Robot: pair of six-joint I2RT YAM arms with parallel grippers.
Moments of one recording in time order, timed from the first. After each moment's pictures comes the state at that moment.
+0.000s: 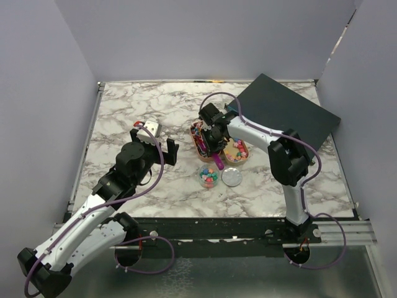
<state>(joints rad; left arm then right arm) -0.65 0.70 0.71 -0.22 -0.24 -0.14 0.69 2.09 1.66 -0.80 -0.03 0.26</state>
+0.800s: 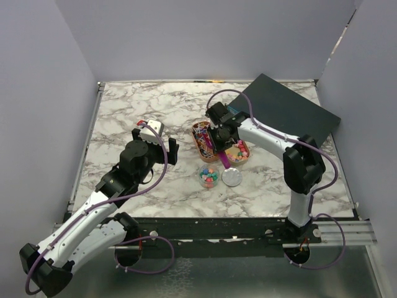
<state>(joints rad) -0.65 0.74 0.71 -0.22 -0.27 -0.13 0.69 1.92 1.52 -0.74 0.04 0.26</state>
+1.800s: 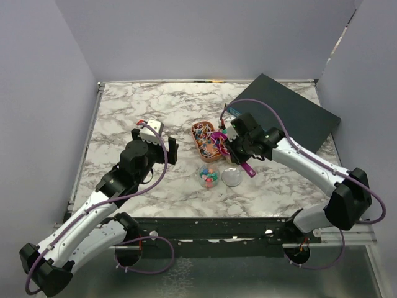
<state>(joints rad) -0.65 0.75 0.71 -0.22 -0.29 -0.13 0.69 1.45 1.17 -0.73 0.01 -0.02</state>
